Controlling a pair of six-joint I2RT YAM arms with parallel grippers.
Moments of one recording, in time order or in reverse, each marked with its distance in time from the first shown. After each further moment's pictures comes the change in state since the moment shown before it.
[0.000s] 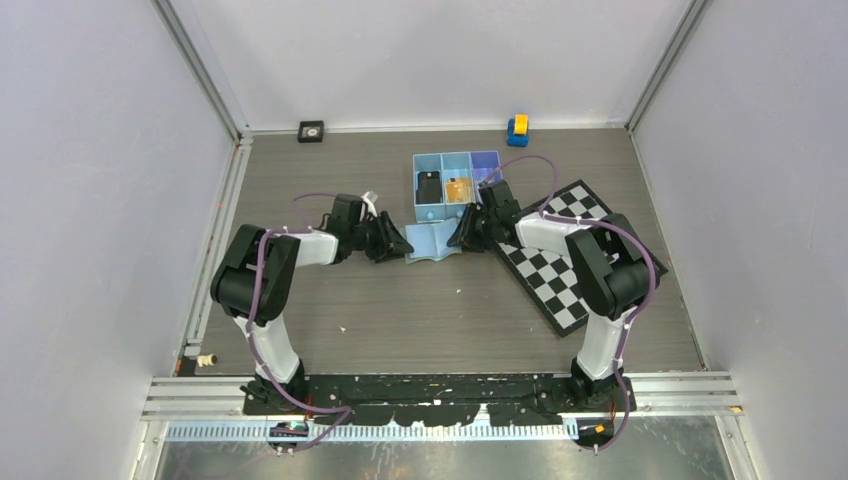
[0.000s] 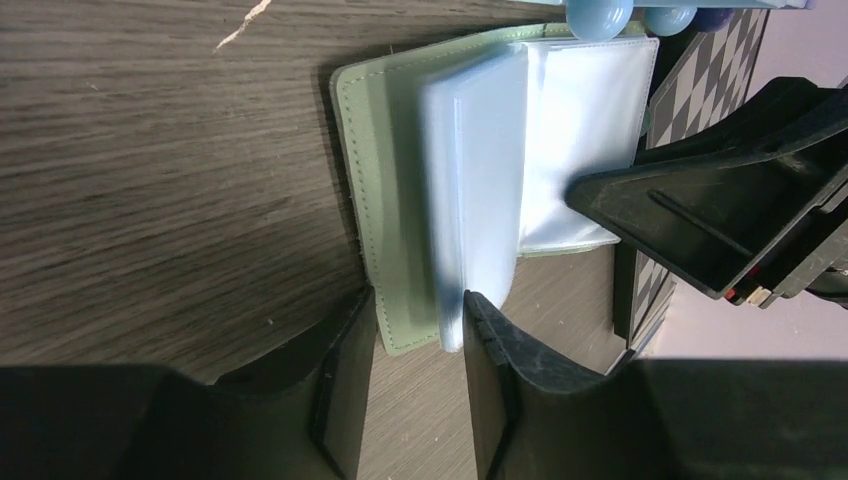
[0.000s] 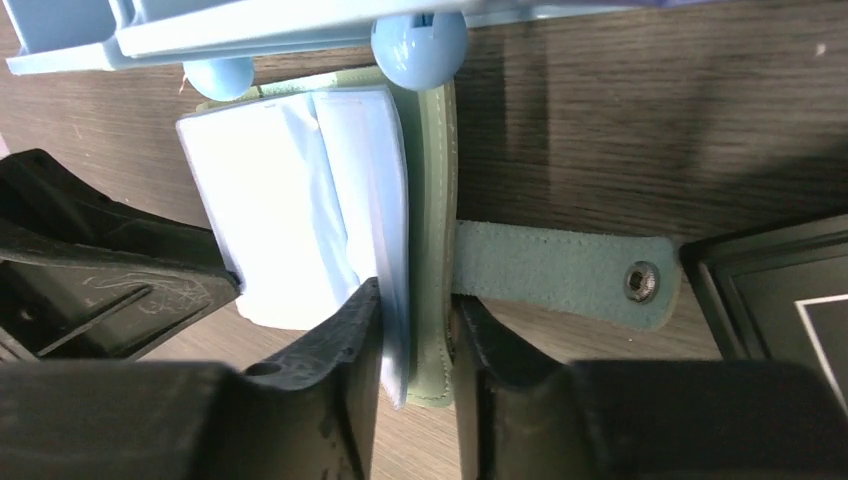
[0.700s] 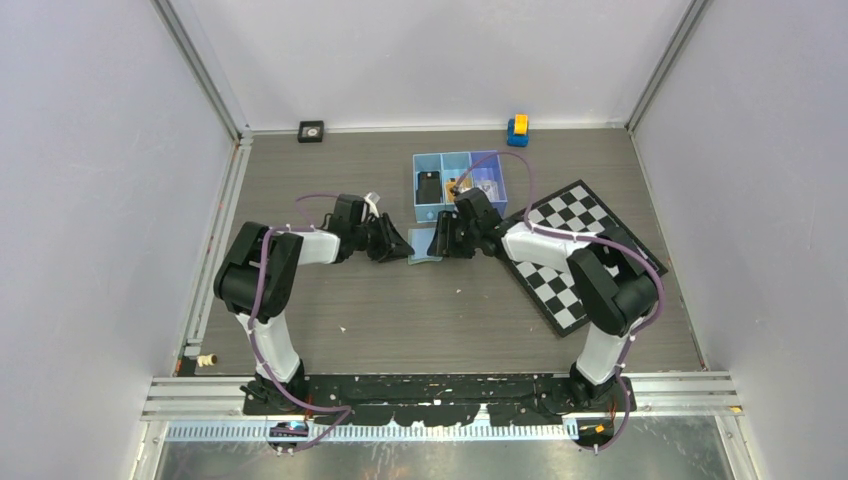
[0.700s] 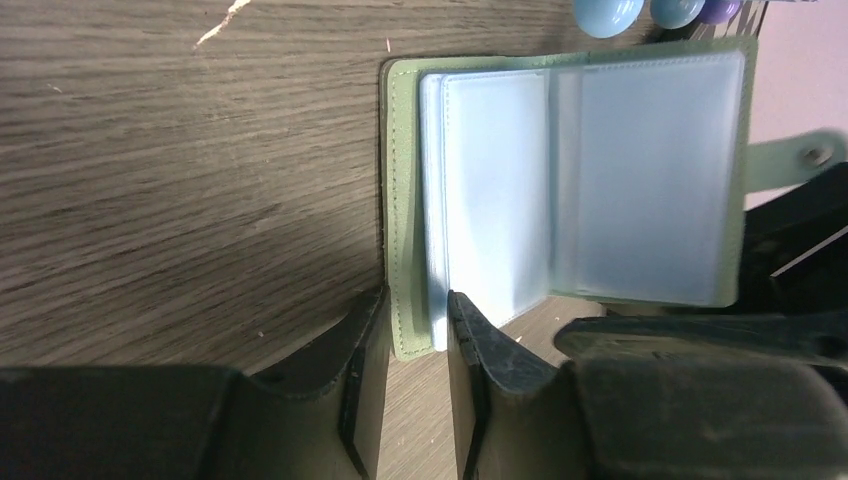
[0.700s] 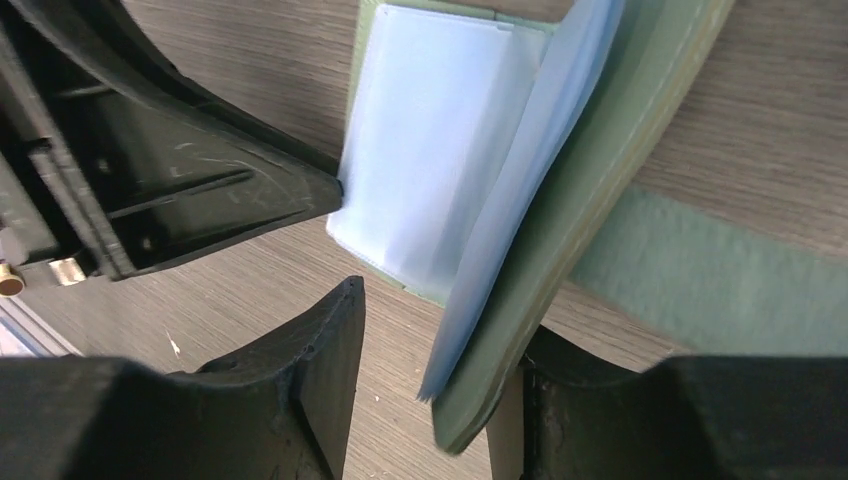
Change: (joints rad) left arm -0.001 0.031 0.014 0.010 0.029 -0.012; right arm 0.158 -0.067 -0.005 -0.015 0.087 -0.102
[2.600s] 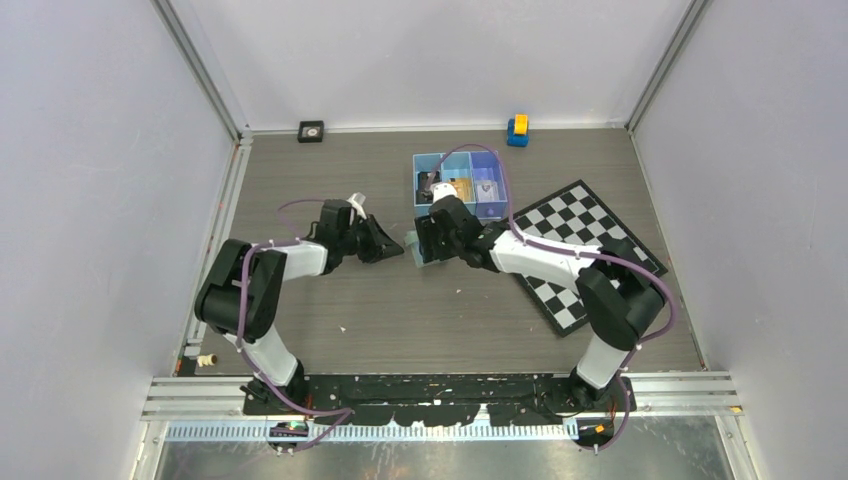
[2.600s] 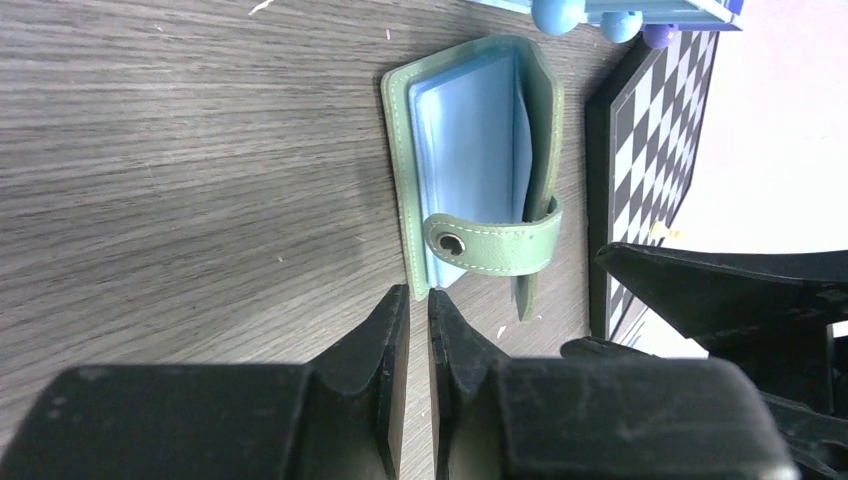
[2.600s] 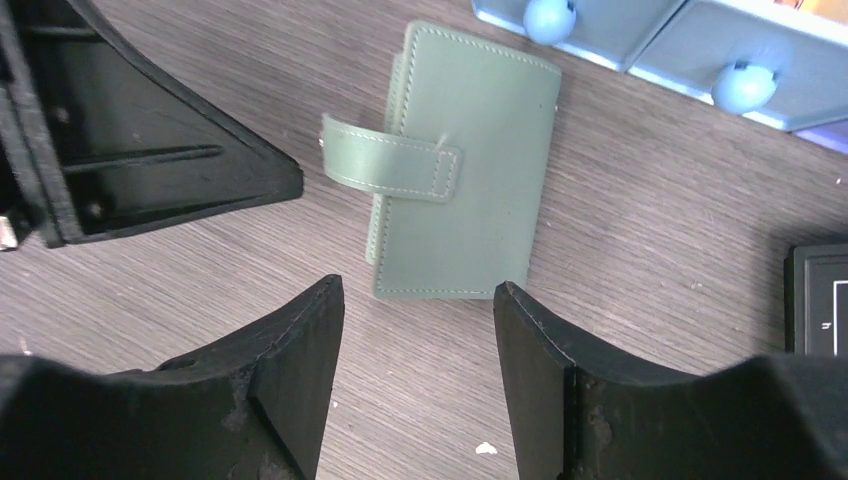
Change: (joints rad) left arm 0.036 -0.144 -0.125 0.061 -0.048 -0.040; right arm 0.181 -0.073 0.068 -0.087 0.344 -0.275
